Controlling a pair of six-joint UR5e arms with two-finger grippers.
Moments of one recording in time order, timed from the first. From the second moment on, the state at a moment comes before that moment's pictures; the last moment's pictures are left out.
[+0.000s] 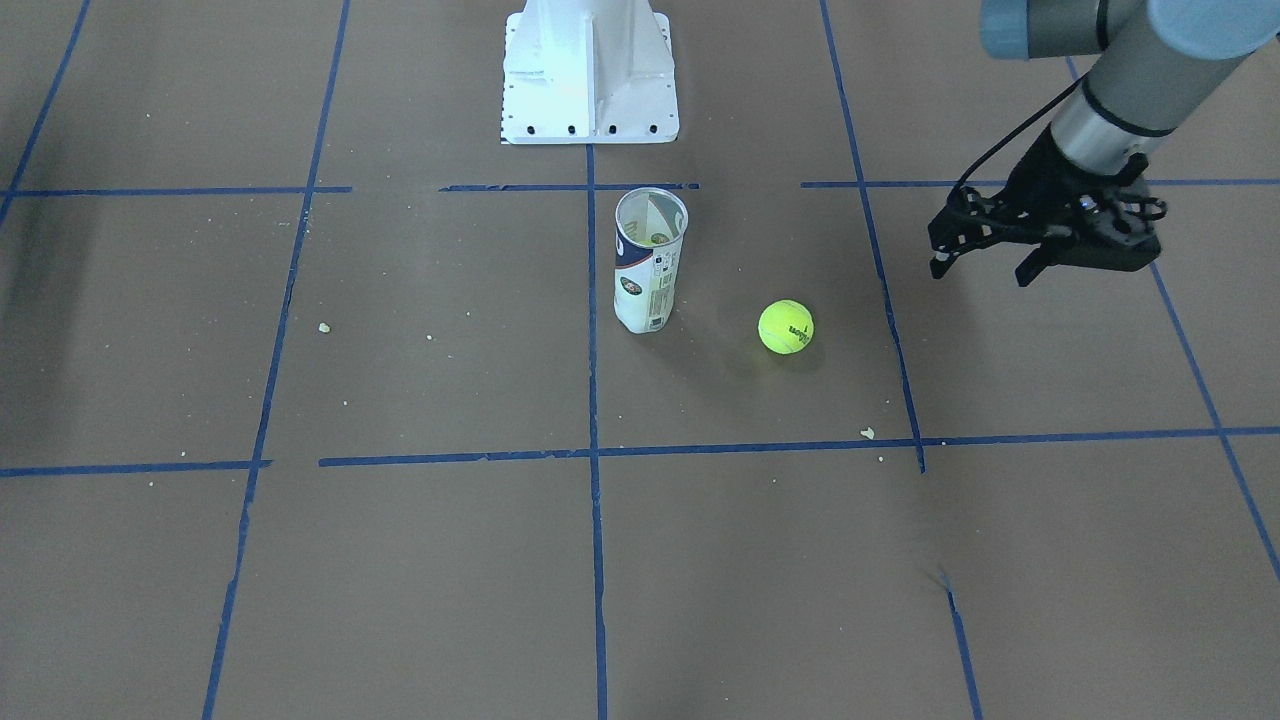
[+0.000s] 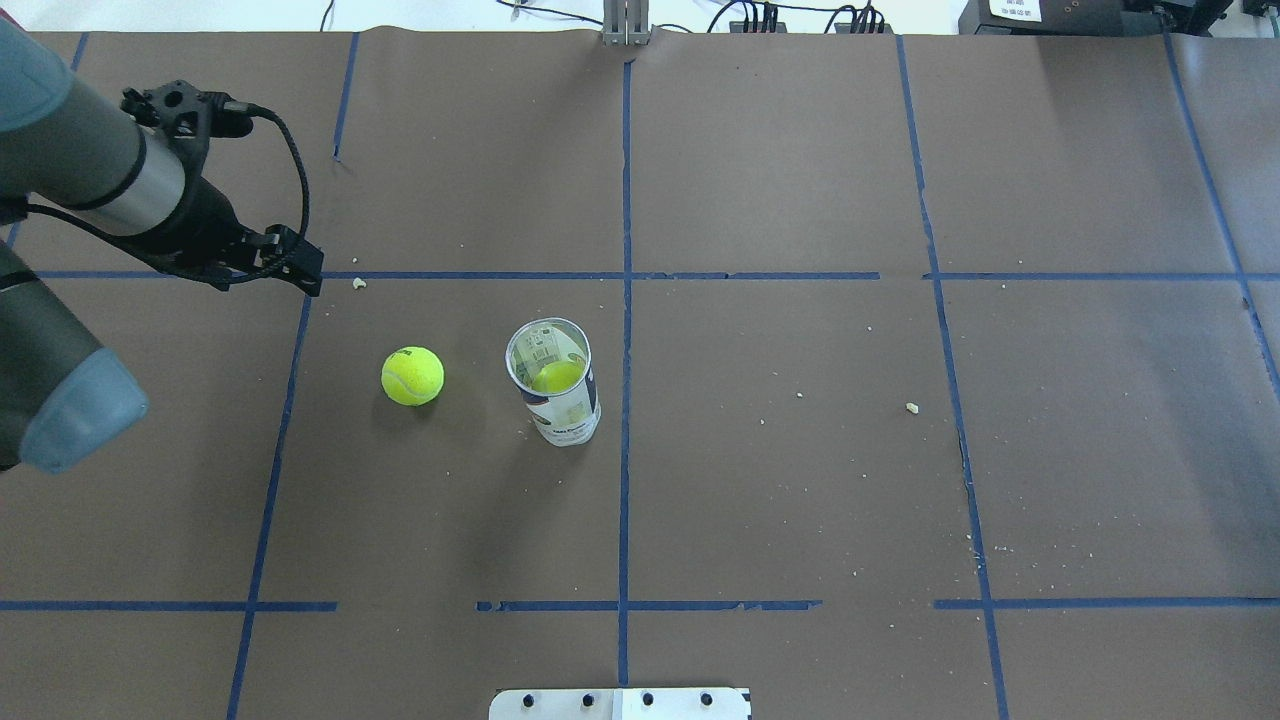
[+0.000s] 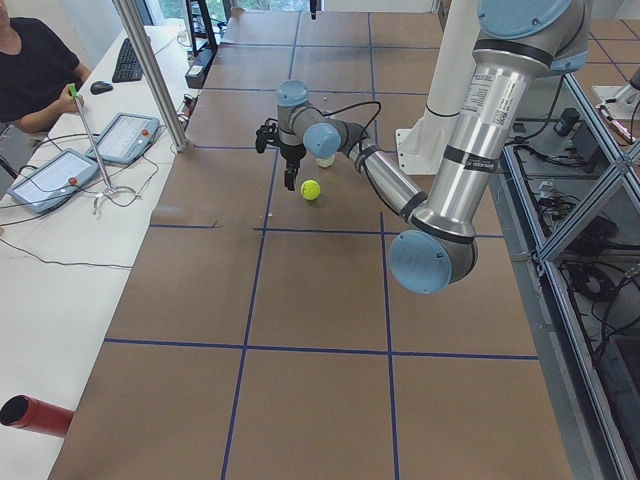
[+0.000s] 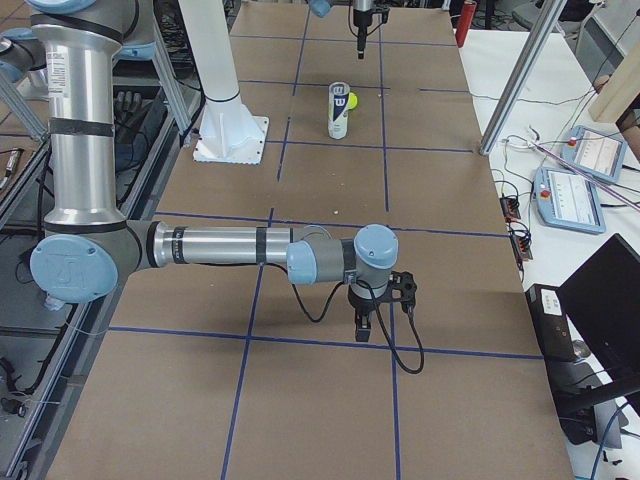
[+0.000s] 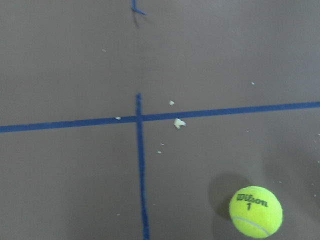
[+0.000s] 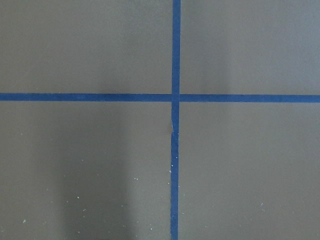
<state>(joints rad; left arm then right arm) -0.86 -1.92 -1.92 -1.58 -2.12 -0.86 1.46 -1.60 1.62 -1.49 2.30 0.16</state>
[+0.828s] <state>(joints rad) -0.69 -2.01 -1.74 -1.69 -2.05 -1.03 1.46 -1.60 1.62 -1.49 2.30 0.16</state>
